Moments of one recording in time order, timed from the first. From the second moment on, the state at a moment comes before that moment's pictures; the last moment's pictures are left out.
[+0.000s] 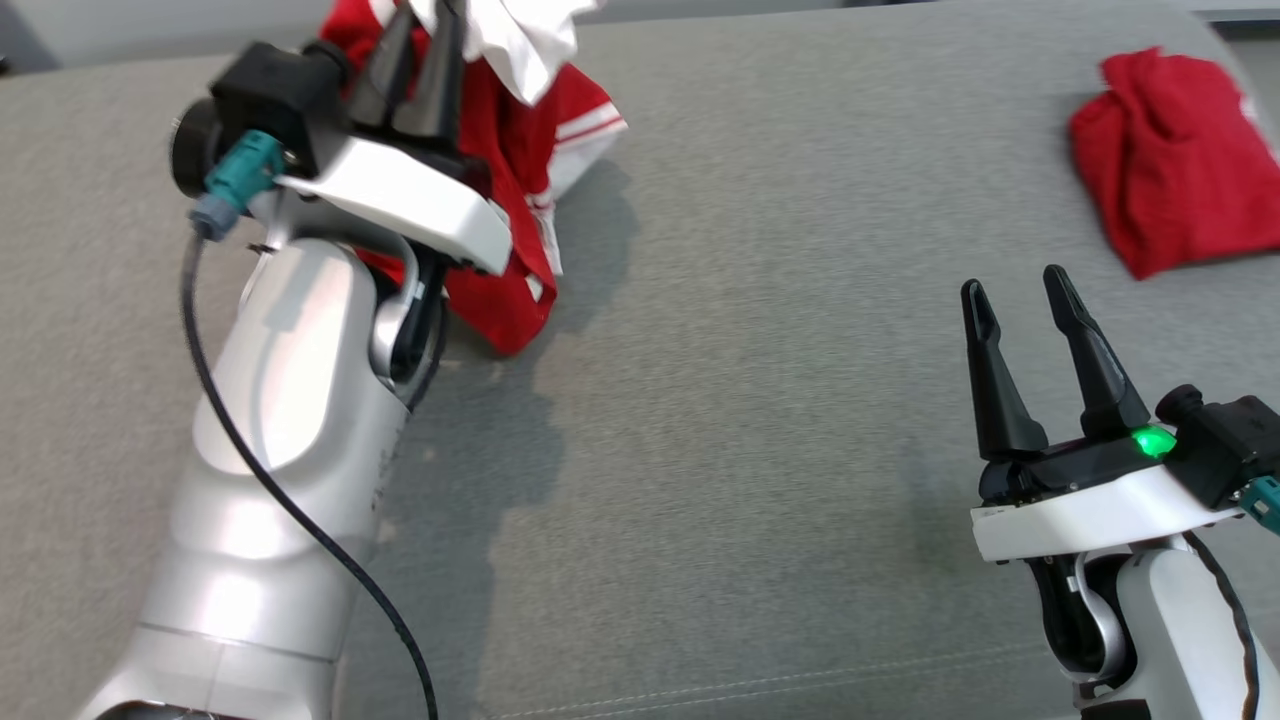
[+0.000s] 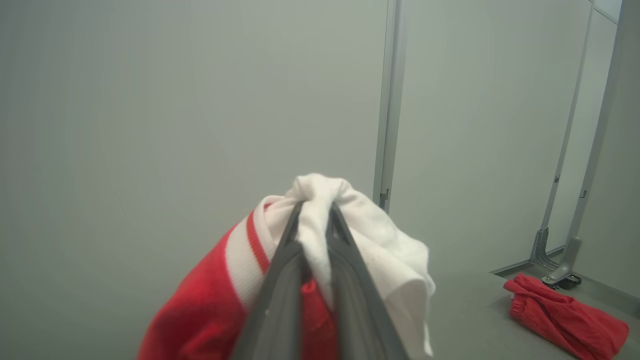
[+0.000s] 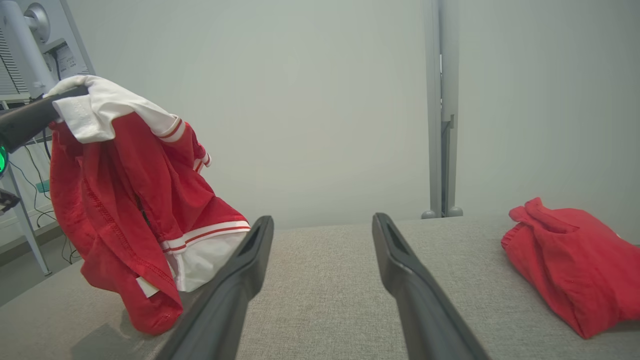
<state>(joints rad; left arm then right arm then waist) -0.87 0.02 -0.21 0.56 -0.26 -0.09 -0.25 -0.29 -0.11 0.17 0.11 0.36 0.13 -0.26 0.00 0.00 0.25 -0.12</state>
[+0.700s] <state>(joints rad) -0.60 0.03 -0.47 0.70 -0.42 -0.04 -0.20 -0.23 -0.07 0.16 0.11 0.38 0.13 -0.26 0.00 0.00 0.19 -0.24</state>
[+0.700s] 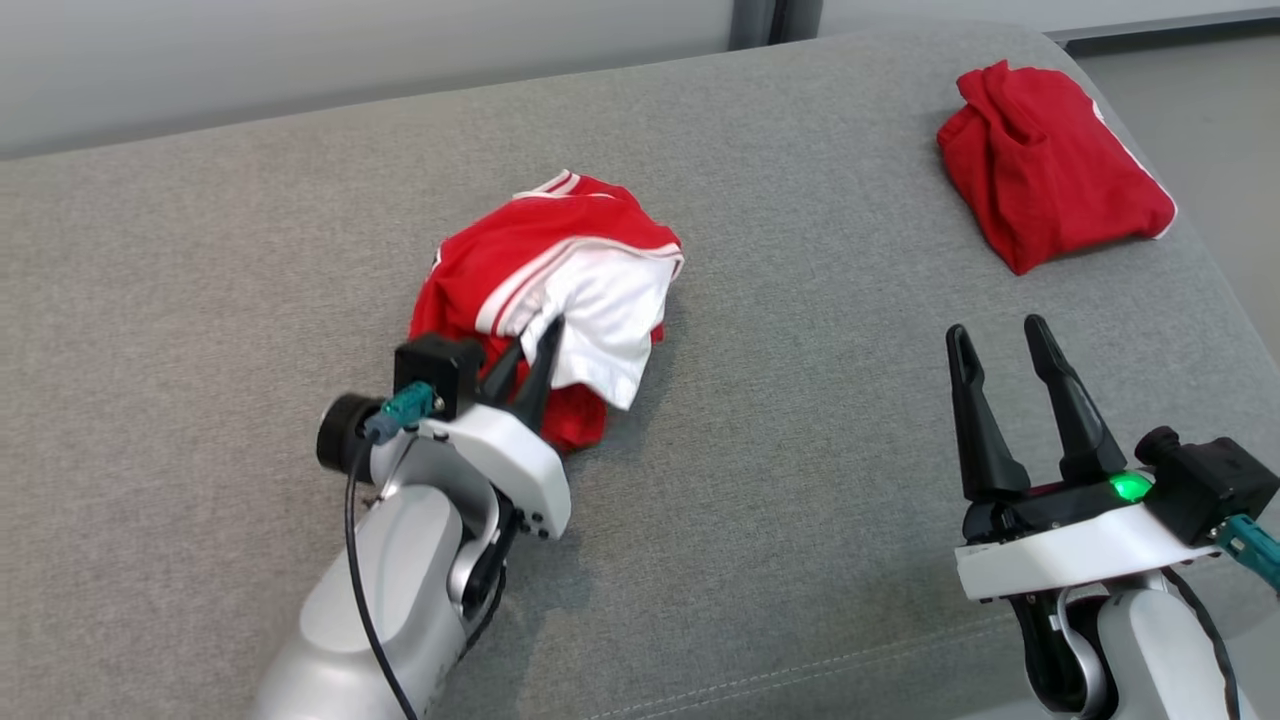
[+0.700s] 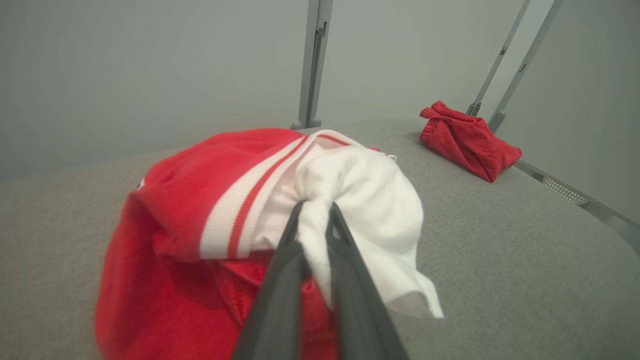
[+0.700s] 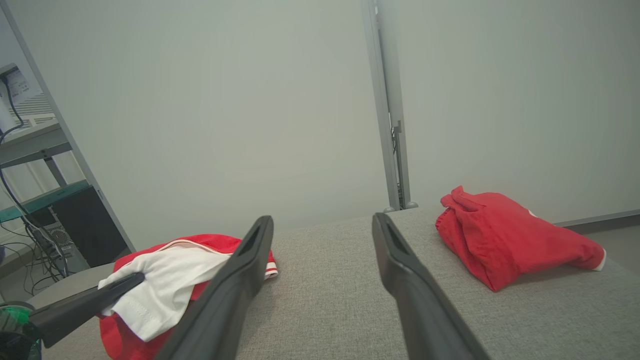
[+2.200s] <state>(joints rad) 0.09 0.05 -0.22 0.00 -0.11 0.18 -0.26 0.04 -0.06 0.03 0.18 0.29 0.13 -0.26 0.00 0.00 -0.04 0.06</state>
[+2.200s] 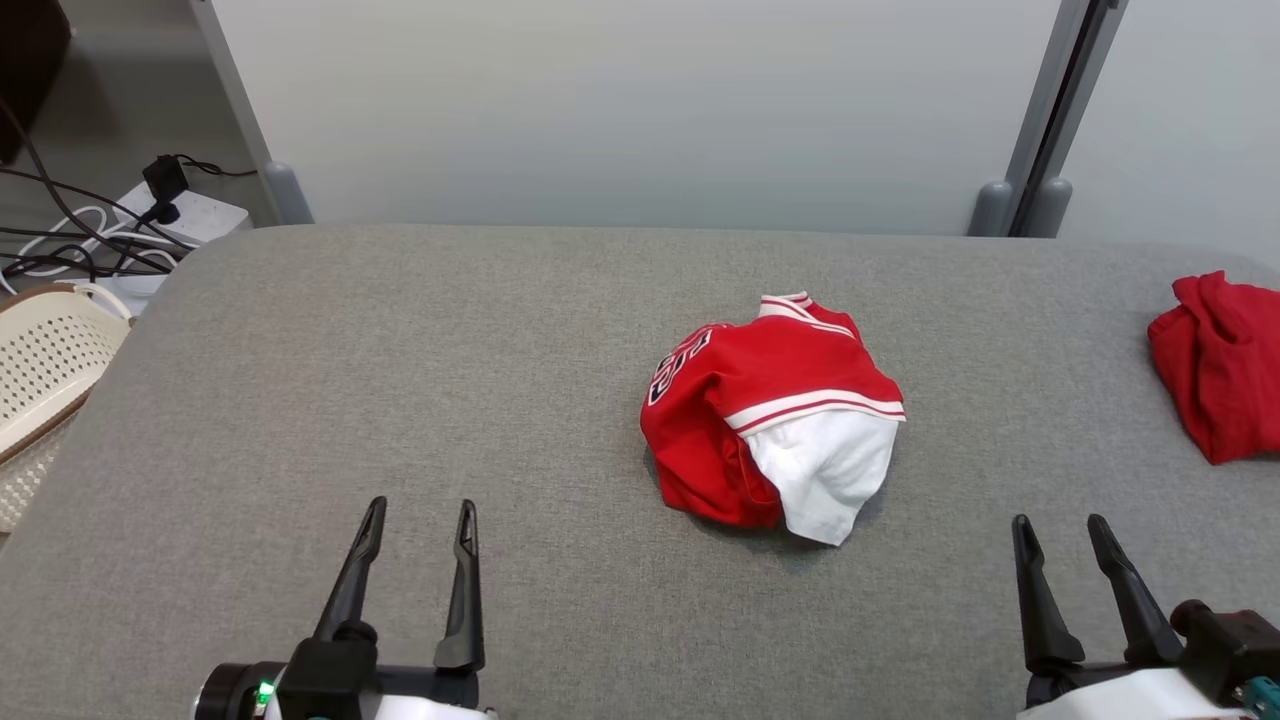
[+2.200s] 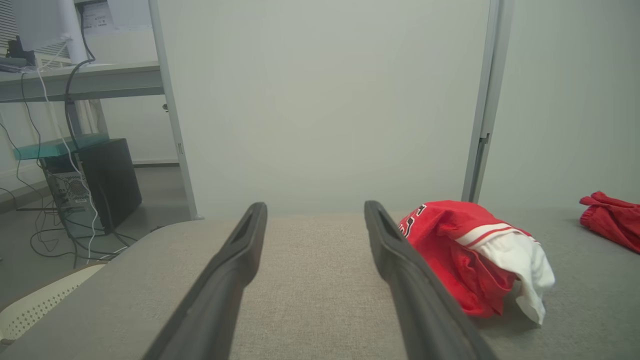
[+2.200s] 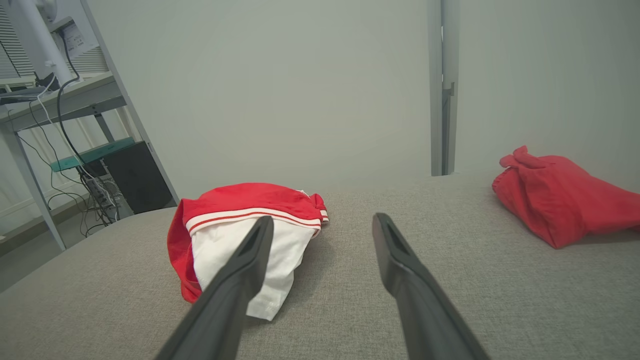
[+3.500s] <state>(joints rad) -0.20 0.05 -0.46 0.16 -0.04 0.06 -0.26 0.03 -0.06 0.02 0.18 0.27 0.13 -0.26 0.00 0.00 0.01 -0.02</state>
